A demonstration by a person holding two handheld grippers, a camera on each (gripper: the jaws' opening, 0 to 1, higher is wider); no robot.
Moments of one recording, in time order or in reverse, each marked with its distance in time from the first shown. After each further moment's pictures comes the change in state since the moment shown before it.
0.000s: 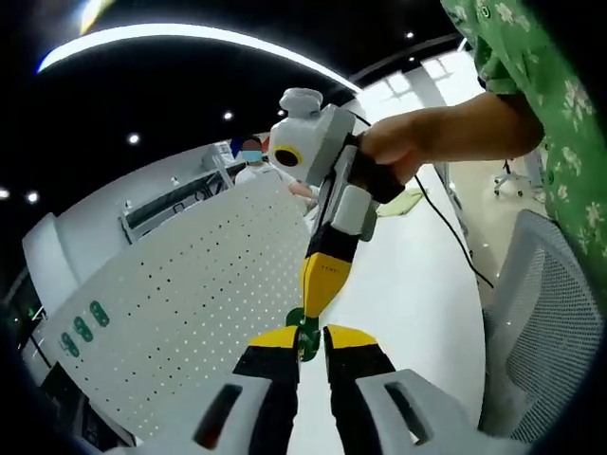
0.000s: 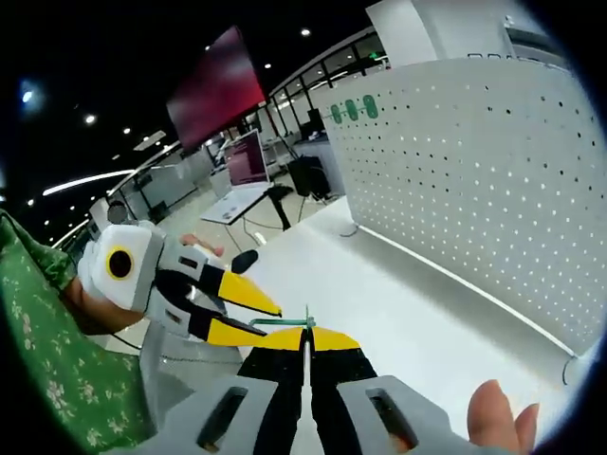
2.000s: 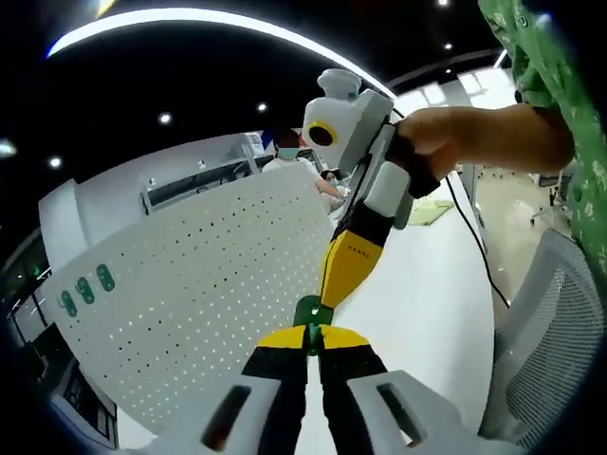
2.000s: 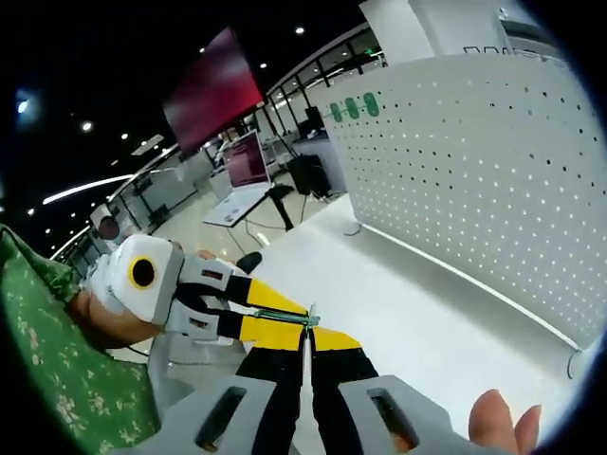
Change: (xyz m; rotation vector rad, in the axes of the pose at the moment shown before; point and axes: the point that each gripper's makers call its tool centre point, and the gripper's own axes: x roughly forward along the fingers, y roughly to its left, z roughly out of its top) left arm 0.004 0.013 -0.014 -0.150 -0.011 0.069; right arm 0.002 0.009 0.005 0.028 0.007 0.007
